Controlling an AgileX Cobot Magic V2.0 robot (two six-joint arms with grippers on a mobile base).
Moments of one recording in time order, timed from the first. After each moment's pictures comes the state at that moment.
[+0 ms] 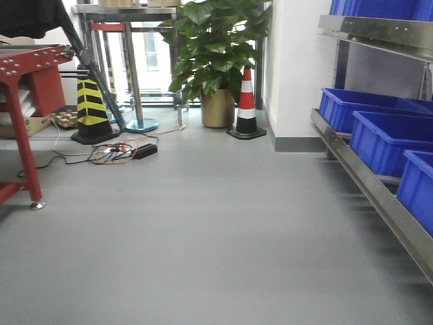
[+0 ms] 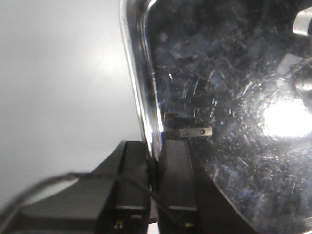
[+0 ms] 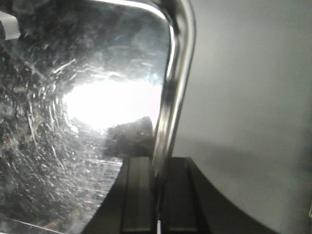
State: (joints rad) left arm -0.58 1.43 -1.59 0.14 1.23 -0.37; right arm 0.57 1.51 -1.68 -0.06 1.25 0.40
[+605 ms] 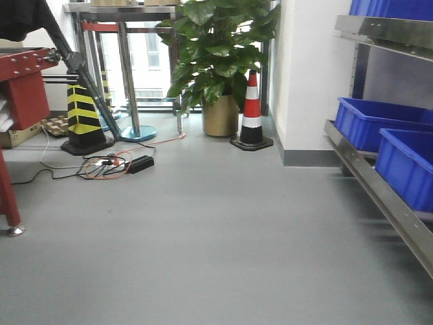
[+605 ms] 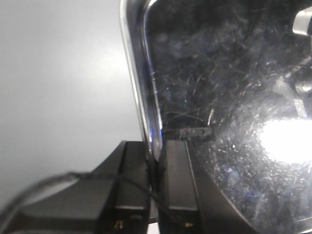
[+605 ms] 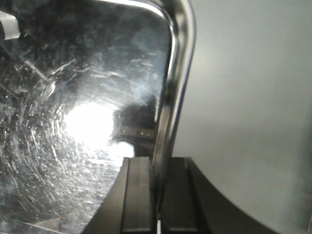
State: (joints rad) left arm -0.58 1.43 -1.59 0.14 1.23 -0.37; right arm 0.57 1.51 -1.68 -0.06 1.25 0.40
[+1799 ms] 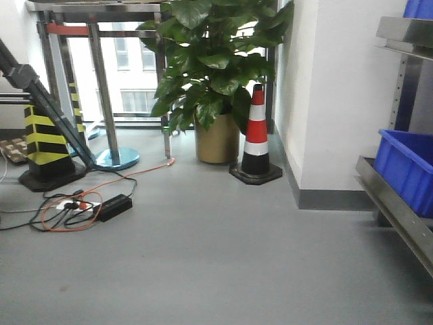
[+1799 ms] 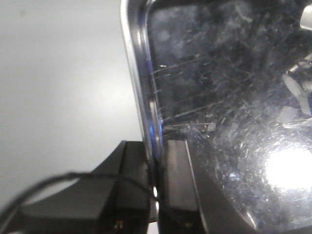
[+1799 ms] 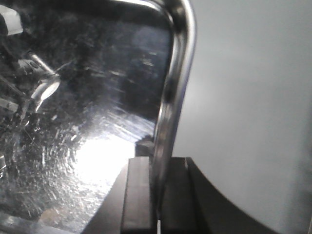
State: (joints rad) left arm -0.58 1.44 -1.59 0.14 1.22 -0.37; right arm 0.57 1.51 -1.68 -0.06 1.26 0.40
